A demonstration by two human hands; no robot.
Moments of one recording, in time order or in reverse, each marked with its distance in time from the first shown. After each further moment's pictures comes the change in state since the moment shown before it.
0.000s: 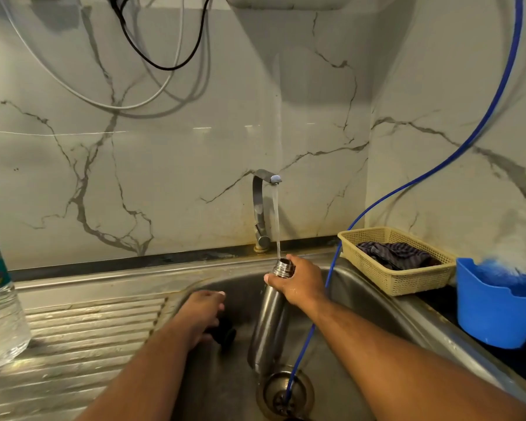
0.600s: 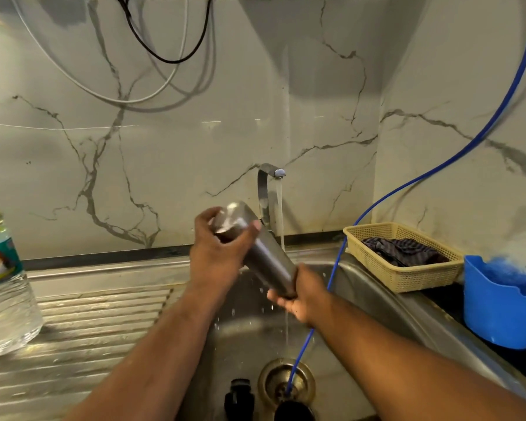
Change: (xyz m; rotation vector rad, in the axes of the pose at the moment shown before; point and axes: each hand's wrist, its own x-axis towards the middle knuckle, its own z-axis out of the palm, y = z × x) left_hand -0.056 0.075 0.019 -0.275 0.249 0.598; right_hand -0.006 0.004 0.015 1.038 -0.121 0.639
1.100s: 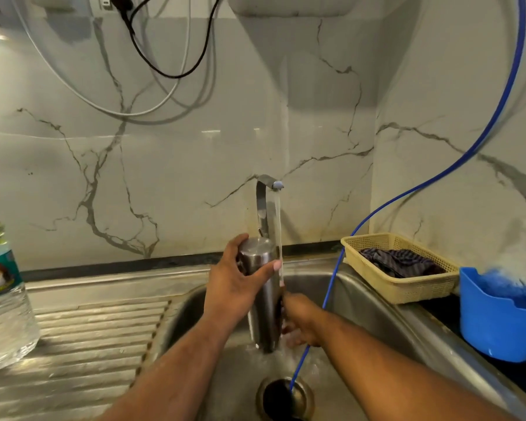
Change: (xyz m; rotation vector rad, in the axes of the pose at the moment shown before) left_hand -0.008 -0.028 0.015 0.366 -0.145 0.123; right_hand -0.004 0.009 -0.016 -0.708 -0.186 0.039
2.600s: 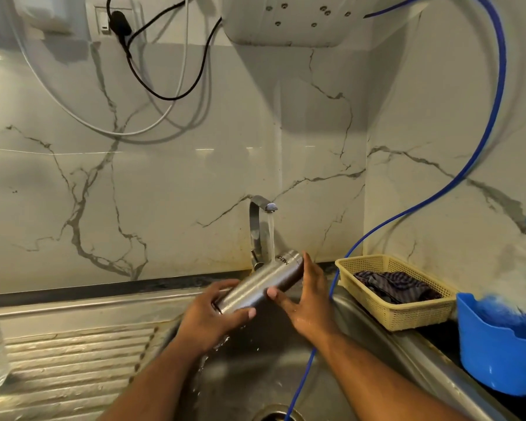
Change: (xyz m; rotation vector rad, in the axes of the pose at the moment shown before) left_hand 0.028 -0.072 -0.014 -0.035 -0.191 -0.016; right_hand 0.012 -0.021 -0.033 -0.402 0.528 -0.686
